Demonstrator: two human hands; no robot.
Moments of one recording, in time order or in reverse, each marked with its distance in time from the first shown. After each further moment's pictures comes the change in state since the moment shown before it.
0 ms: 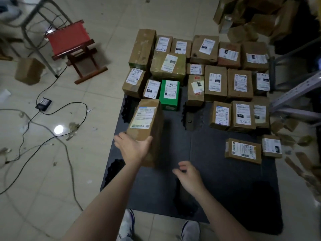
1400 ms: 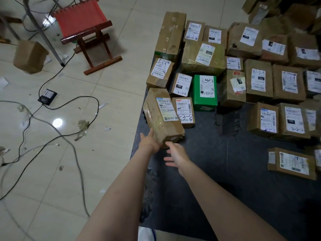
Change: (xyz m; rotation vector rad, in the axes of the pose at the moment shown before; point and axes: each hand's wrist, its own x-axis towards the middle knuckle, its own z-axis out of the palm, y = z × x) left_hand 0.200 -0.110 0.046 0.412 -0.784 -0.012; right_hand 0.152 -0.126 0.190 0.424 -0.089 0.222
